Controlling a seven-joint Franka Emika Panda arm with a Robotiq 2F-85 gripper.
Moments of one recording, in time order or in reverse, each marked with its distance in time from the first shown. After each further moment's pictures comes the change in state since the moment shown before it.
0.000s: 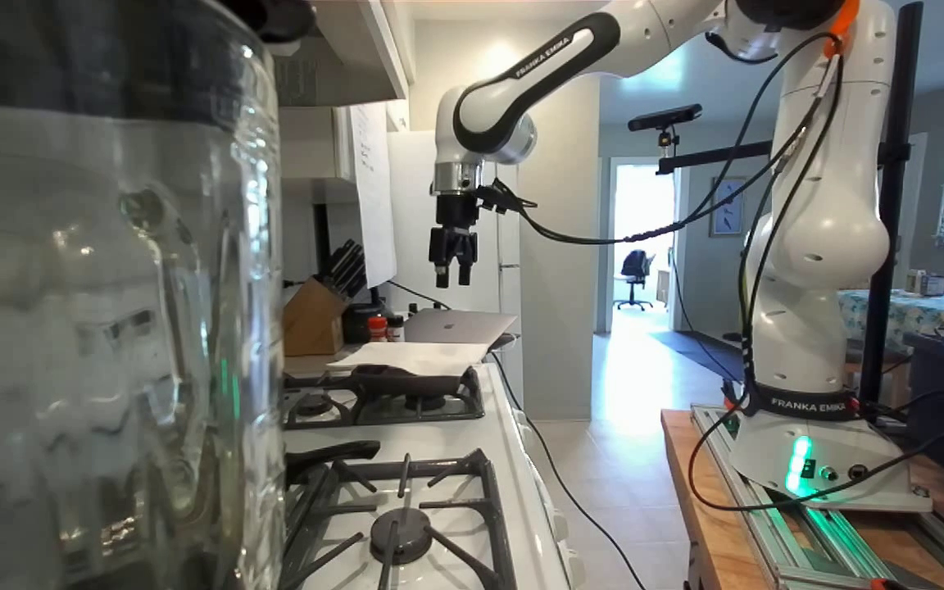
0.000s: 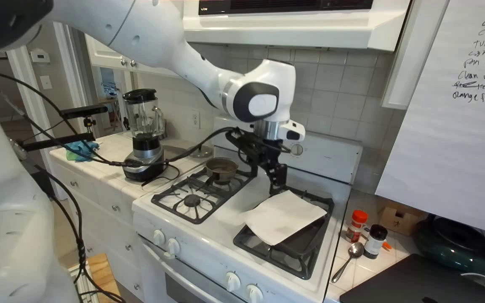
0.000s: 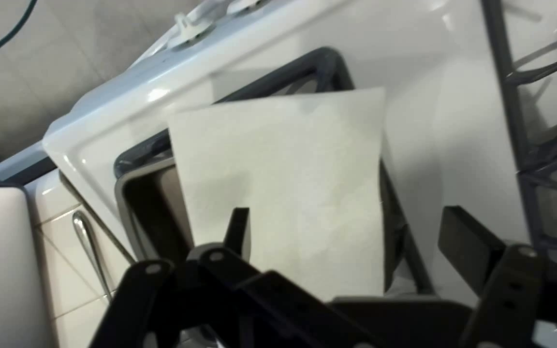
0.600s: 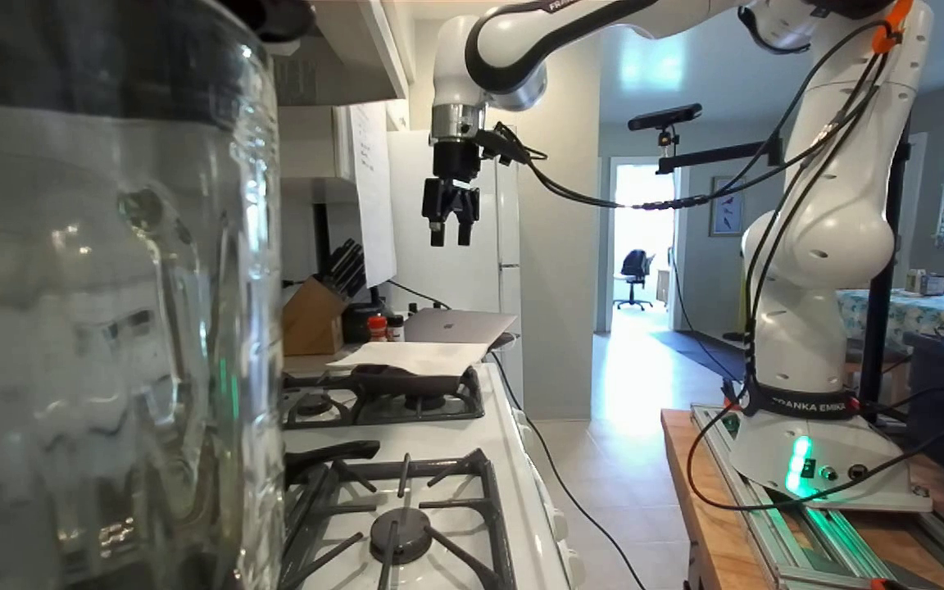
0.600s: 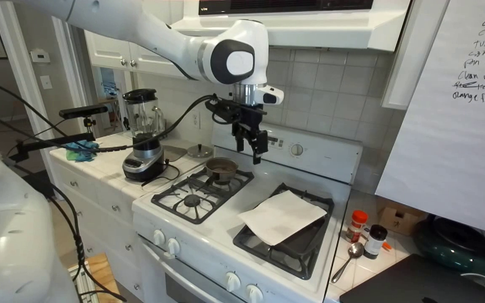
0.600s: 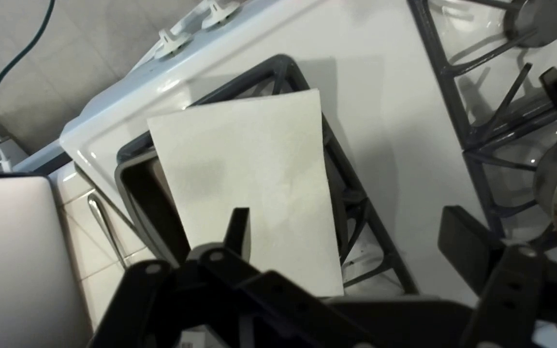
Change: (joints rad) arm 0.041 -0.133 0.075 0.035 -0.062 -0.112 0.202
